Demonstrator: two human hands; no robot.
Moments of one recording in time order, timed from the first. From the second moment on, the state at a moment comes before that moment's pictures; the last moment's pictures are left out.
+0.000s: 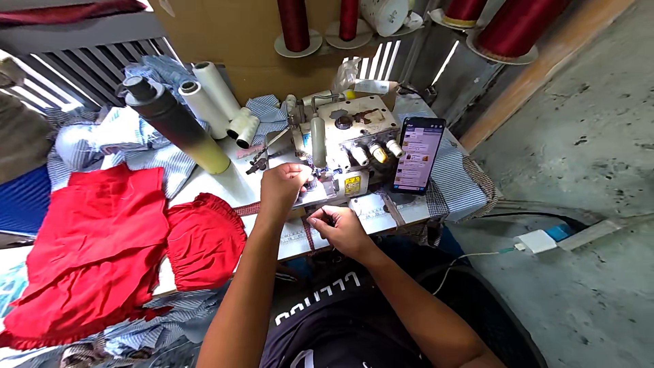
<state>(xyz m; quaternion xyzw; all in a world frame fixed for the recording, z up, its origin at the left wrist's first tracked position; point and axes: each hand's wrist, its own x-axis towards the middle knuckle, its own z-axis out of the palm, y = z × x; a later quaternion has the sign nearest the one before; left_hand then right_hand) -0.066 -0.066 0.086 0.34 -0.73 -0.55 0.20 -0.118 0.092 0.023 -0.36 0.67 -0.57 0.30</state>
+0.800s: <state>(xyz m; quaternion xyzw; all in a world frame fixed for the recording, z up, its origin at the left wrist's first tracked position) 0.027 -0.086 0.054 0.30 -0.88 -0.30 0.23 -0.124 0.090 0.035 -0.22 0.62 -0.66 0.36</state>
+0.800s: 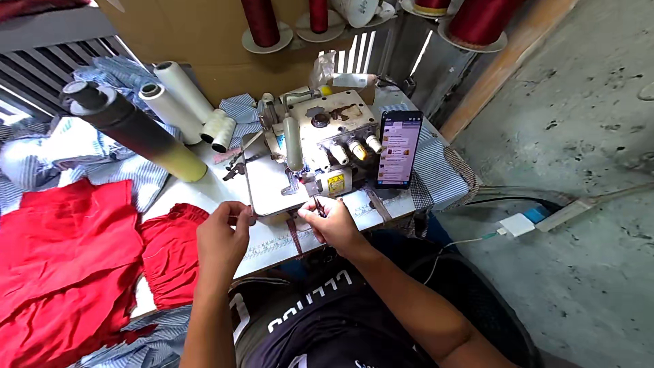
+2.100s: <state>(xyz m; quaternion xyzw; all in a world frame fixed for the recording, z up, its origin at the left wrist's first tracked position) -0.034 -0.054 0.037 -0.04 -0.94 -0.23 0.25 -0.137 0.126 0.018 -0.28 0.65 -0.66 0.23</state>
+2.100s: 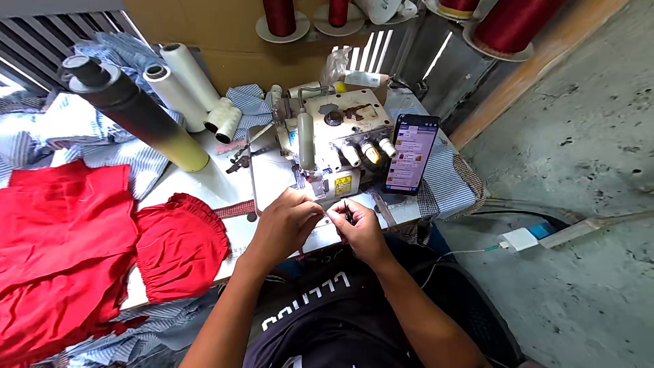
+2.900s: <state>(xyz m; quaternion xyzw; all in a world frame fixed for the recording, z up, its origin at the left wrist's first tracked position) -0.041 -0.033 0.035 0.12 -0.87 -0.36 0.32 -0.122 0.113 0.011 -0.21 0.46 -0.74 0.45</state>
